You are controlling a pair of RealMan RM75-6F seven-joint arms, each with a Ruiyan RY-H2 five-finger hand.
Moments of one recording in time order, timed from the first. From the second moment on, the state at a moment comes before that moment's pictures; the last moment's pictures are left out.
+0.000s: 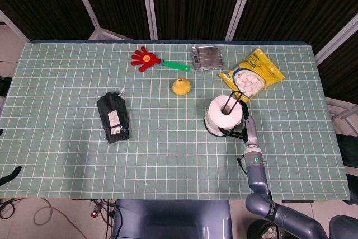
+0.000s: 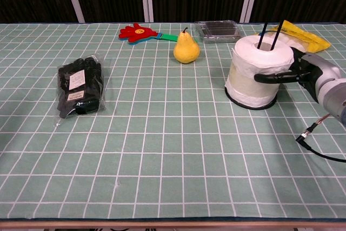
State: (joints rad) left arm 0.01 -1.10 -0.09 -1.76 1.40 1.60 0.23; right arm 0.51 -1.80 0.44 -1.26 -0.93 1.00 0.44
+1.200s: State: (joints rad) left arm 0.02 -1.10 -0.09 -1.77 1.39 1.61 0.23; right arm 0.50 -1.71 0.52 -1.43 -0.93 1.02 0.42
